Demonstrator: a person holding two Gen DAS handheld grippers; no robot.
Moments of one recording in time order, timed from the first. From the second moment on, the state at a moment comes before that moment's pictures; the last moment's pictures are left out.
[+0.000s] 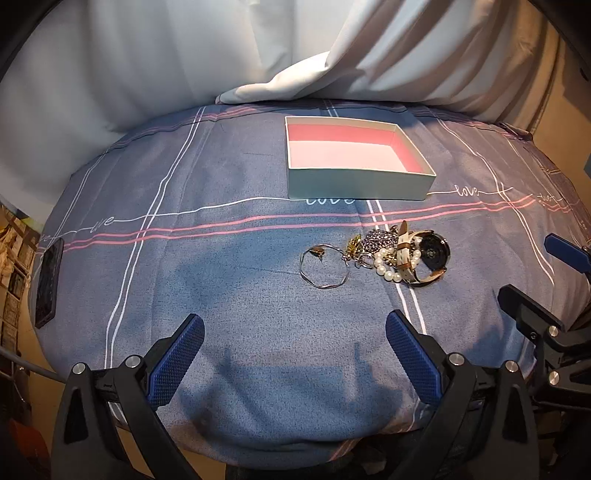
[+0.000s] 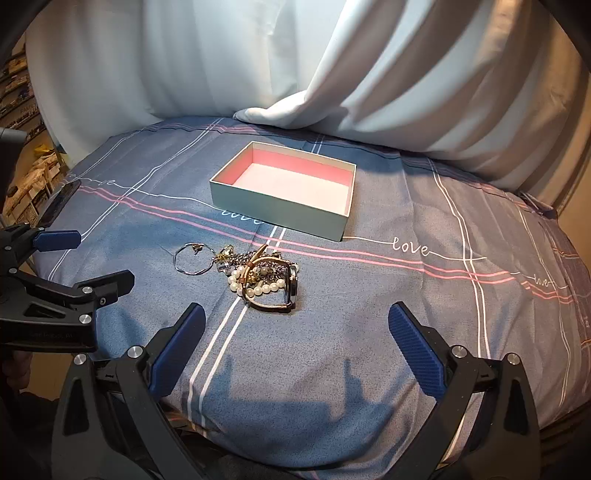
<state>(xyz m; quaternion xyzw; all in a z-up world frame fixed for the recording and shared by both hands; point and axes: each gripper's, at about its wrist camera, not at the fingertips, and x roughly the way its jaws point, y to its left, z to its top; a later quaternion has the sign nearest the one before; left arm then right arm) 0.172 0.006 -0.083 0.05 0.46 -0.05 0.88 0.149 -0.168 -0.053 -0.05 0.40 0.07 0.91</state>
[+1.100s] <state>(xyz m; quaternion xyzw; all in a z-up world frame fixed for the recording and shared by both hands) 0.250 -0.030 -0.145 0.12 0.52 -0.13 0.84 0.235 -0.153 -0.110 -0.04 0.48 0.17 0.86</state>
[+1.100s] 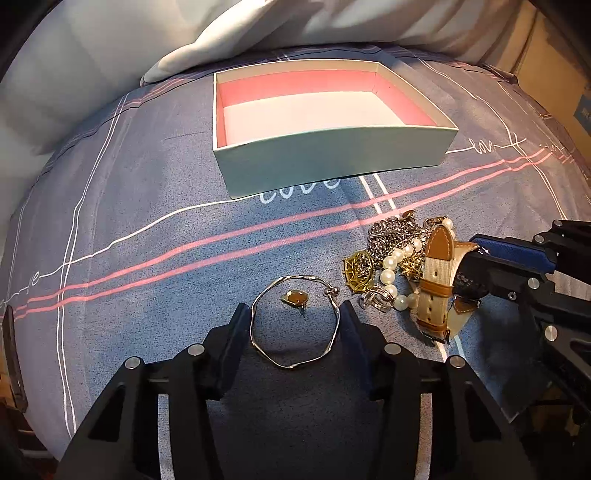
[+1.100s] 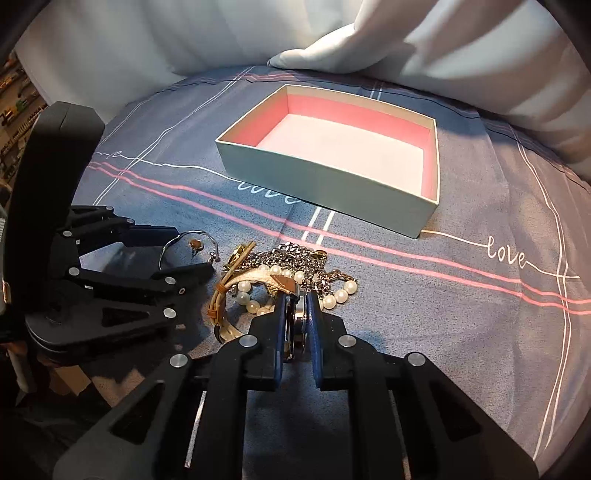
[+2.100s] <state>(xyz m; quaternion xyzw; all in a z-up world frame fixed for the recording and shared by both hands) 0.317 -0.039 -0.027 0.08 0.41 -0.12 0.90 0.304 -0.173 -0.014 -0.07 0.36 0.12 0.92</state>
